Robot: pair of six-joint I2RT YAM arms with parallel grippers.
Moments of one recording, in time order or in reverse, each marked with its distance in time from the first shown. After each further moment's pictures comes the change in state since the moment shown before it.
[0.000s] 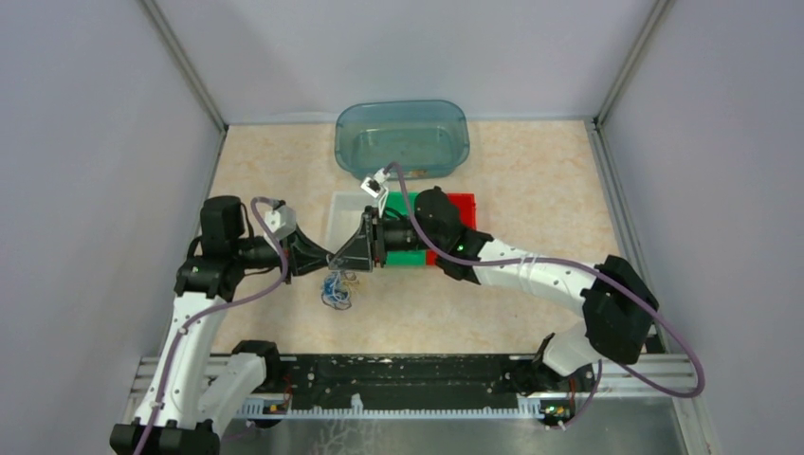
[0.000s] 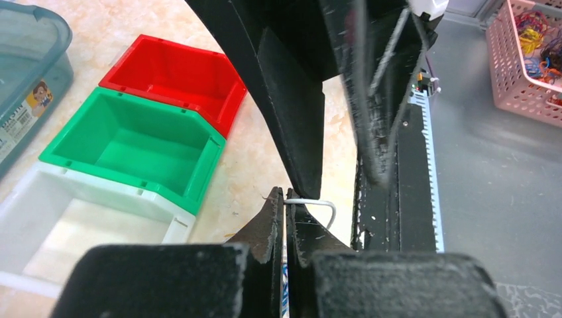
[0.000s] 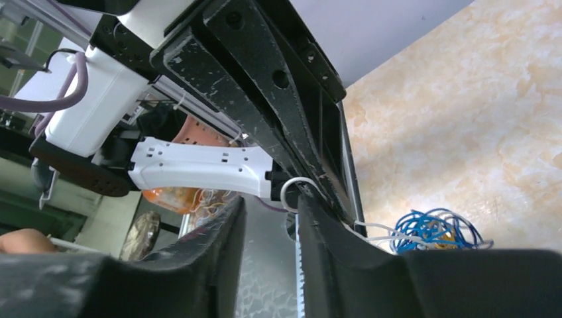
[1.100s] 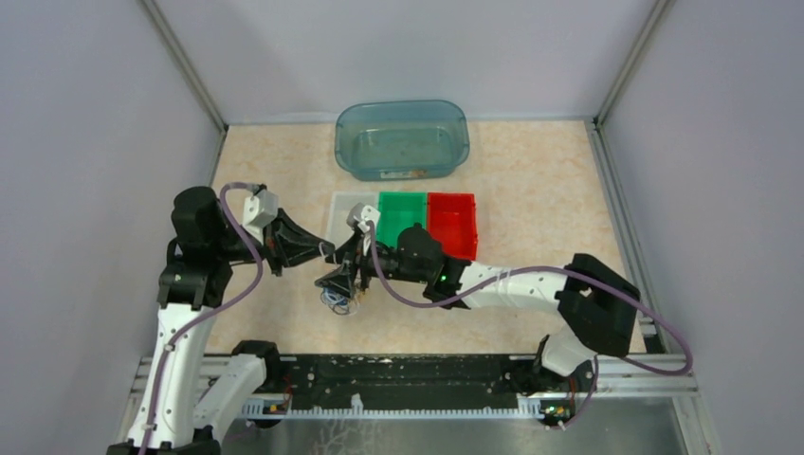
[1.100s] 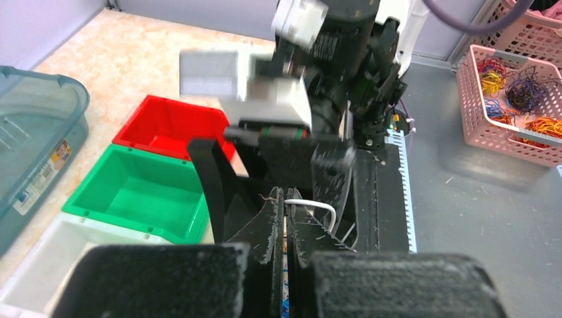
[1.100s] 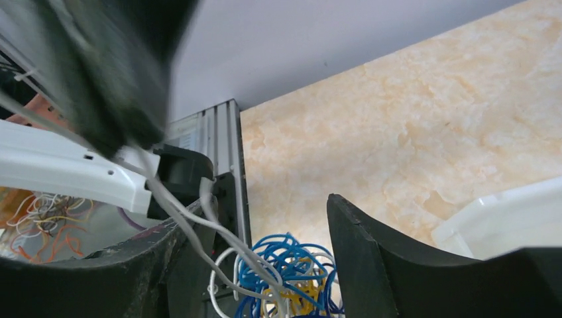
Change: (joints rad) left arm -0.001 -0.042 0.129 0.136 0.031 -0.286; right arm 0.159 0.051 -0.129 0.208 0.346 -0.435
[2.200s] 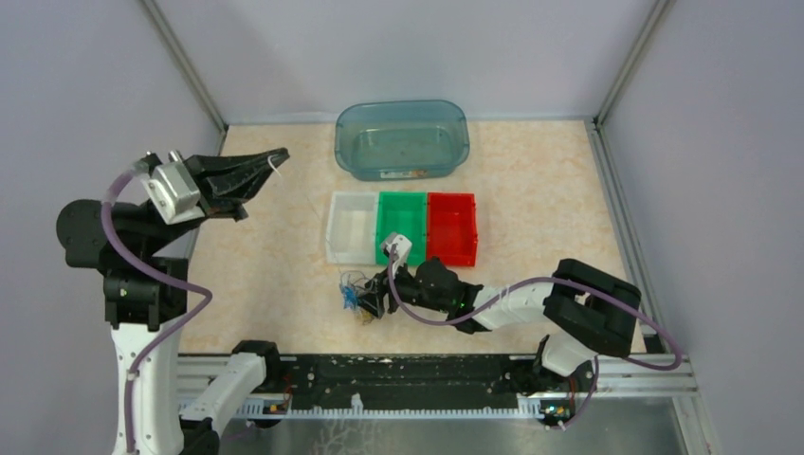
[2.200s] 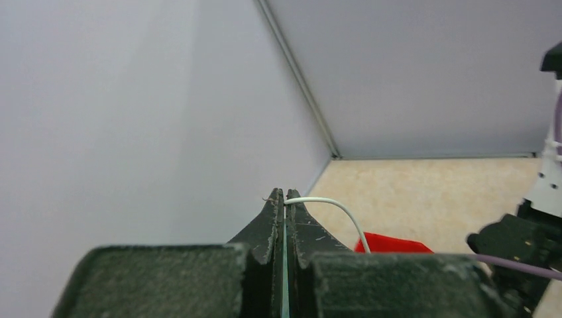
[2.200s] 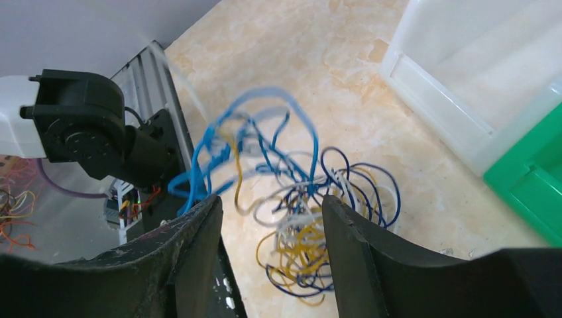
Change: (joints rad) left arm 0.000 0.062 0.433 0.433 -0.356 -0.153; right arm 0.009 0.011 -0.340 0.151 0.205 0.127
